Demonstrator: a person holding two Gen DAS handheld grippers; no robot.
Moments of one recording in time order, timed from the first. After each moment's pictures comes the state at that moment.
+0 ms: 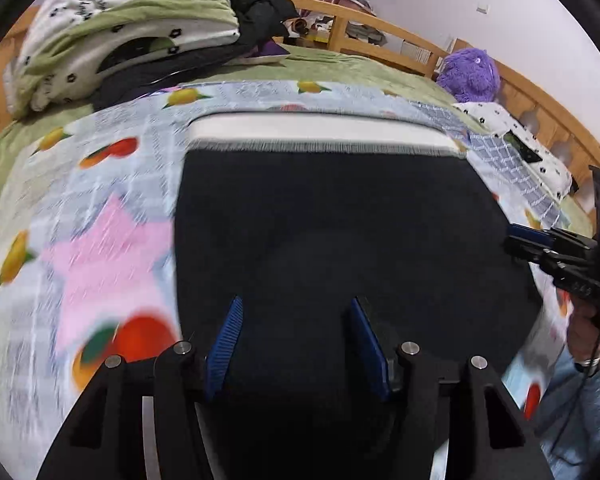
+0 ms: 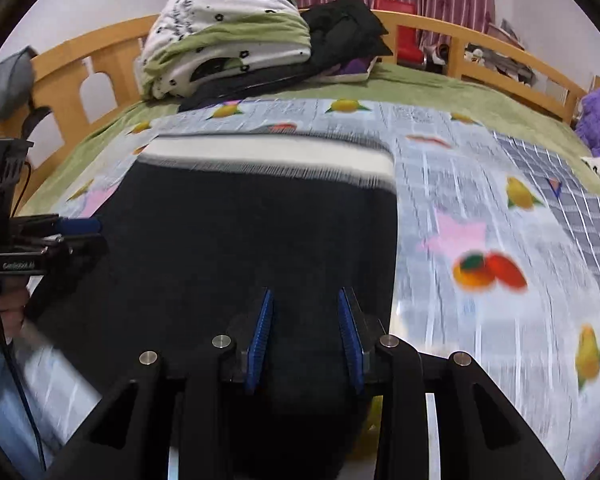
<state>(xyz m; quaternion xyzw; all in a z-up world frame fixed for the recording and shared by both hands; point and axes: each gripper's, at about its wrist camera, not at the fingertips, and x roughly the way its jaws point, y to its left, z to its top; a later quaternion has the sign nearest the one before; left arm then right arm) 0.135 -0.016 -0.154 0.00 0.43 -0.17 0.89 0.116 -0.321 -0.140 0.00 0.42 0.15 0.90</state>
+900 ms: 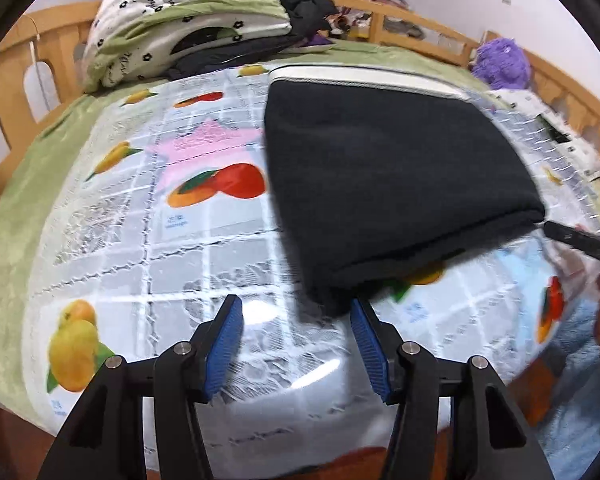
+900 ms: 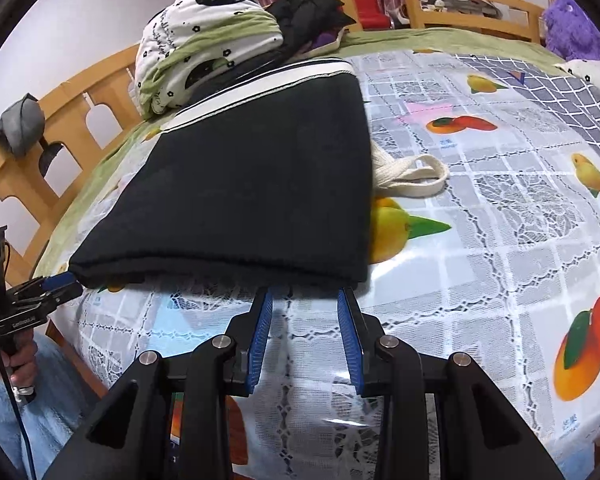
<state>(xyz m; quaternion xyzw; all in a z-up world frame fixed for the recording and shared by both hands) 0.026 0.023 -0.169 0.03 0.43 -0.08 0.90 0.027 -0.346 -0.174 0.10 0.43 0.15 0.88</state>
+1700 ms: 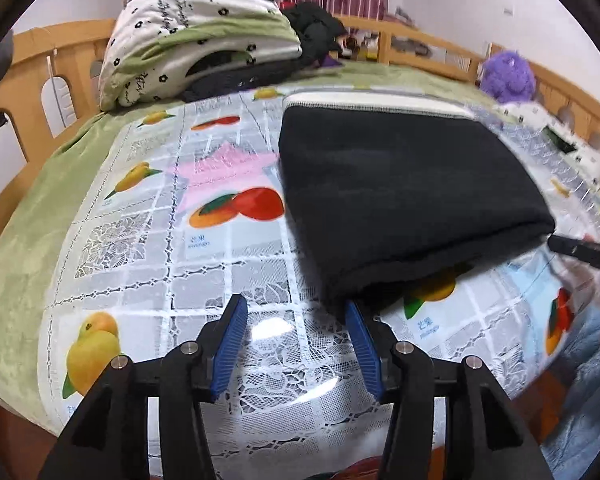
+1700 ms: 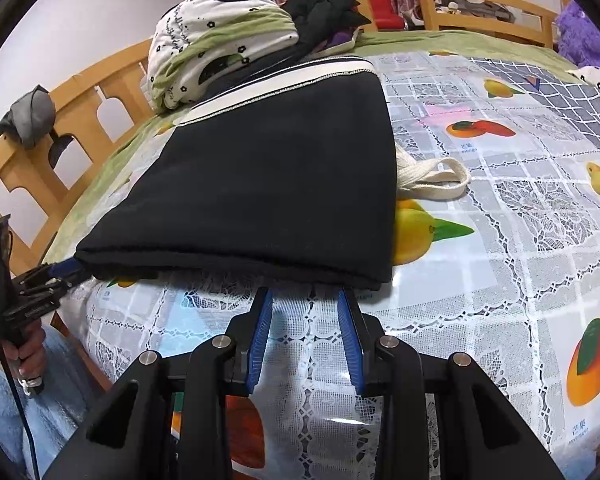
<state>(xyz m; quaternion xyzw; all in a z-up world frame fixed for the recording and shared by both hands) 0.015 0.029 -0.157 0.02 0.39 -0.07 0.92 0.029 -0.341 -0.175 0.09 0.43 0.17 0.88</state>
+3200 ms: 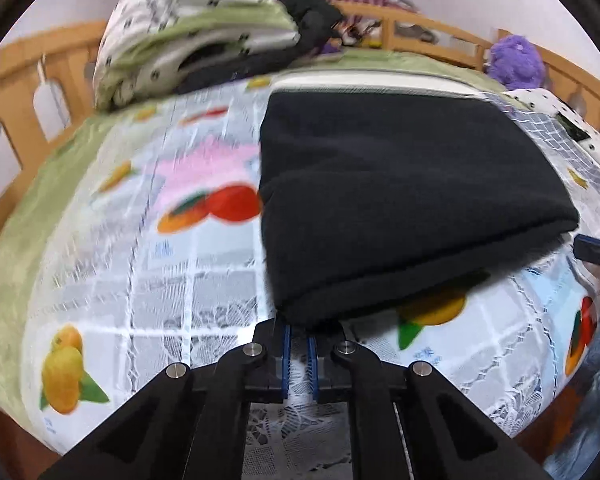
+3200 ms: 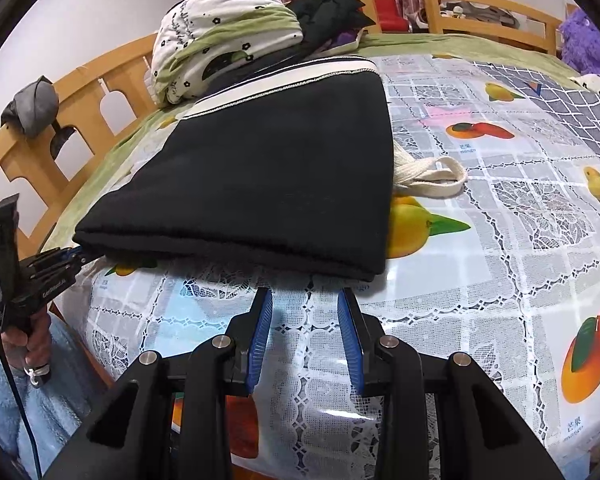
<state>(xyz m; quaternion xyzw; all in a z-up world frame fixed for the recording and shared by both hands) 0.042 0.002 -0.178 0.04 0.41 -0.04 0.91 0.022 -0.339 -0.174 0.08 0.43 0.17 0.88</state>
